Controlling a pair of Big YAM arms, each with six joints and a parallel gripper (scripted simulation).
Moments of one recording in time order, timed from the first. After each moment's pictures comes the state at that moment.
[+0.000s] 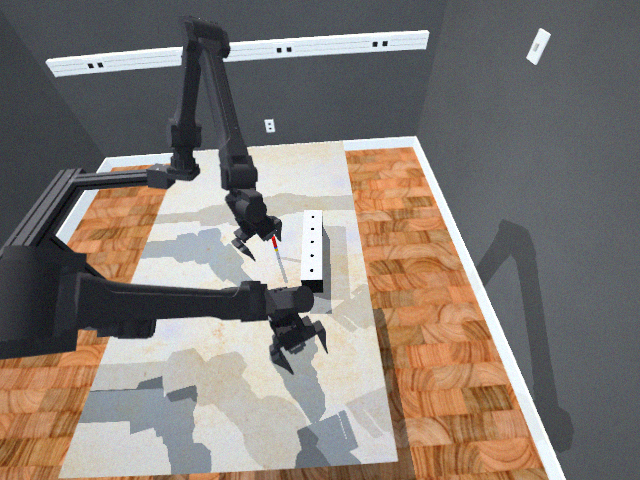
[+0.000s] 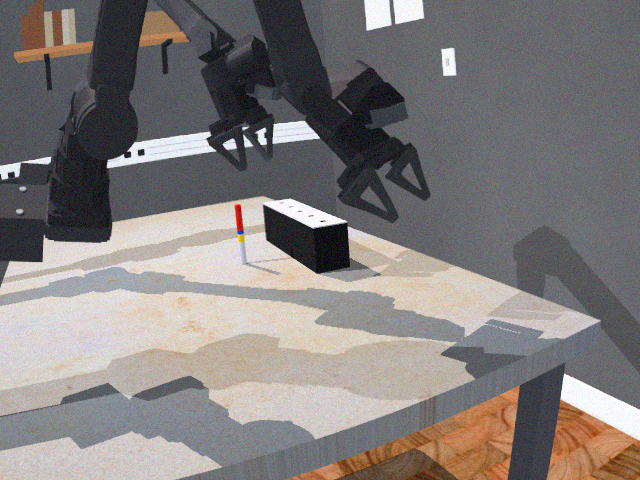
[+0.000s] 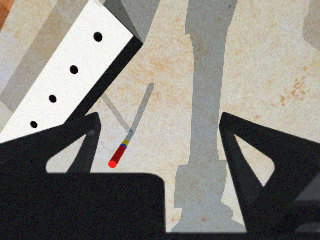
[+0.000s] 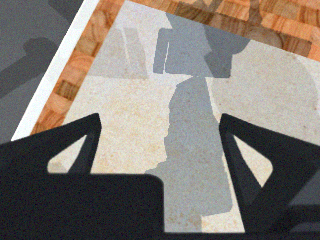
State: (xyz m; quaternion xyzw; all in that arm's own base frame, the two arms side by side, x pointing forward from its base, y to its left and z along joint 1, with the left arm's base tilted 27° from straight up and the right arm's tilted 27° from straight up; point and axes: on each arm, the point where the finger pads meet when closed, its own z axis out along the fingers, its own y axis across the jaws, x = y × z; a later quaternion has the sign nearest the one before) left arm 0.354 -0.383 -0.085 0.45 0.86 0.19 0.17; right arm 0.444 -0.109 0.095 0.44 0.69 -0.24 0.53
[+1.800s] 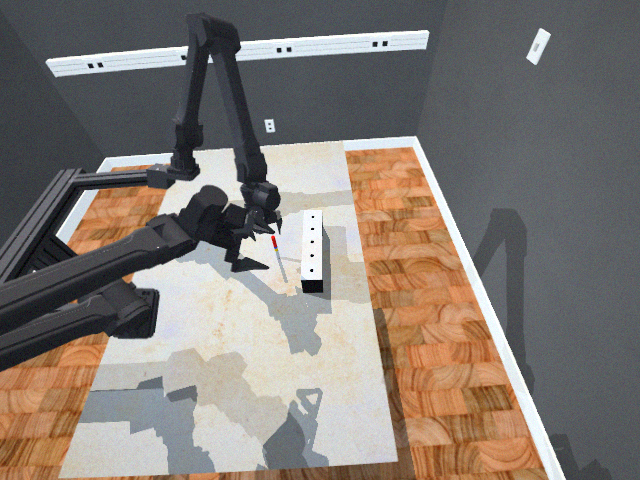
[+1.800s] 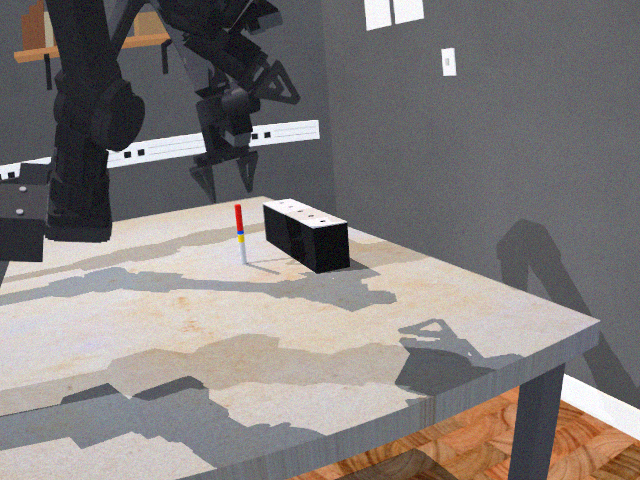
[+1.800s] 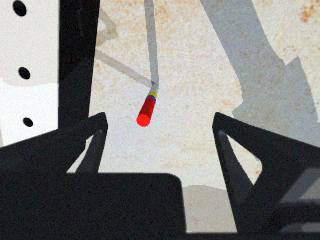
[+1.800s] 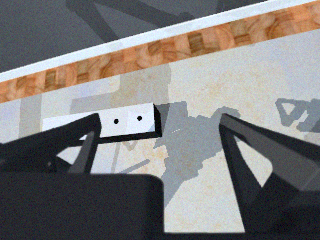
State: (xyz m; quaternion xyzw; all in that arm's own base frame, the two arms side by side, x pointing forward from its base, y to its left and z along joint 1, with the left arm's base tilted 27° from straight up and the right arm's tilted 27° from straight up) left arm 0.347 -0.251 -0.109 0.63 0.75 0.19 0.05; right arm 0.333 0.155 0.141 -0.01 0.84 -0.11 0.54
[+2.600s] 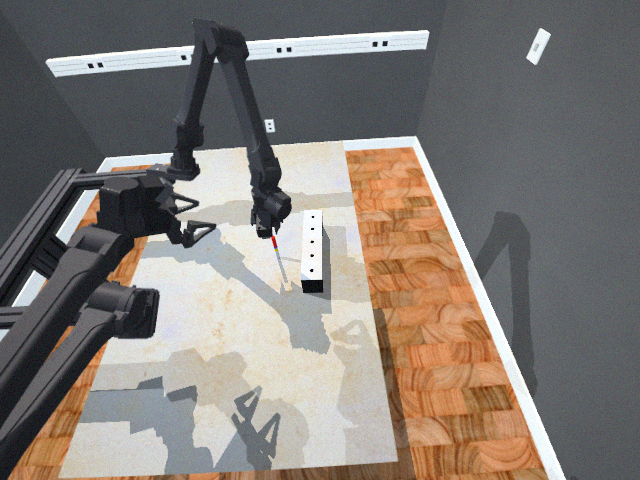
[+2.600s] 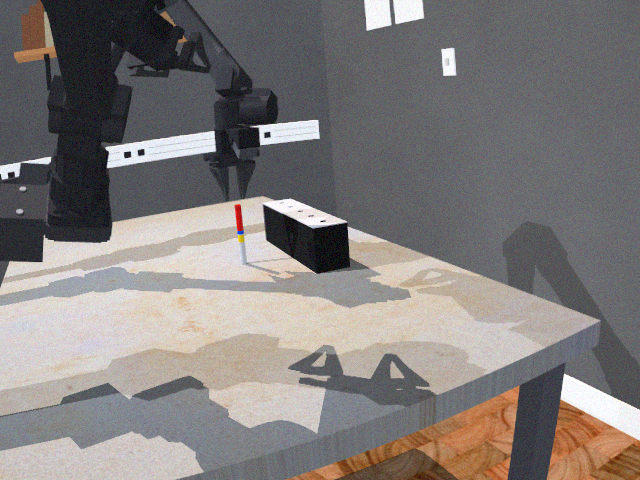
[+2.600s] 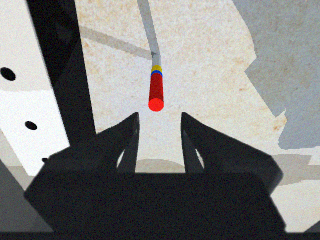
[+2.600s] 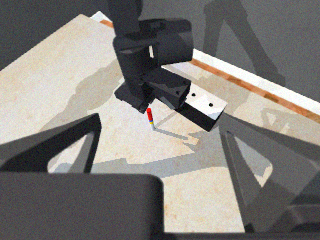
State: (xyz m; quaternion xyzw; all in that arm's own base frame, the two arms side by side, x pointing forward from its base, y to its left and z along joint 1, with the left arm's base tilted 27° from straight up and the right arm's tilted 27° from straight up) left arm 0.360 -0.230 -0.107 0.67 0.71 0.22 -0.07; right arm 0.172 0.235 0.135 -0.37 0.78 -0.01 0.51
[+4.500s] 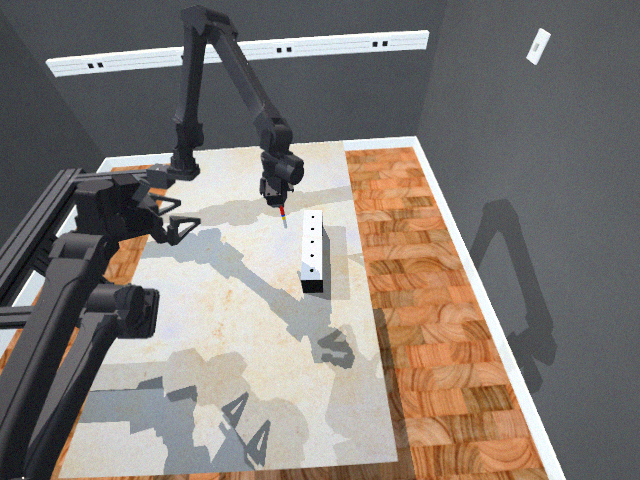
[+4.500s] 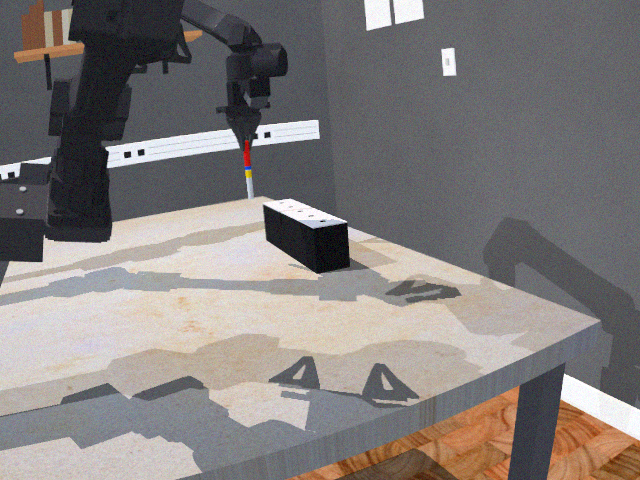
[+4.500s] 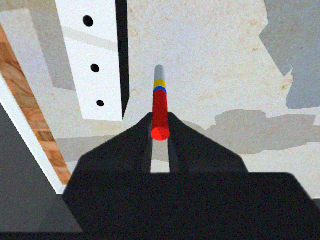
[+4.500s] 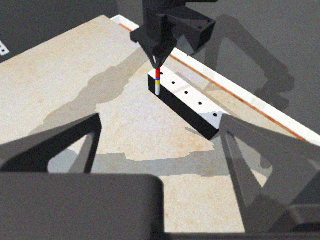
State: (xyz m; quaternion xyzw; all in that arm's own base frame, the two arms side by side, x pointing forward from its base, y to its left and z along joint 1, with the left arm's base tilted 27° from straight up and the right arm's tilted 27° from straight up) left arm 0.382 -0.237 0.001 0.68 0.70 0.23 -0.06; right arm 0.134 0.237 0.142 -0.44 0.74 0.00 0.52
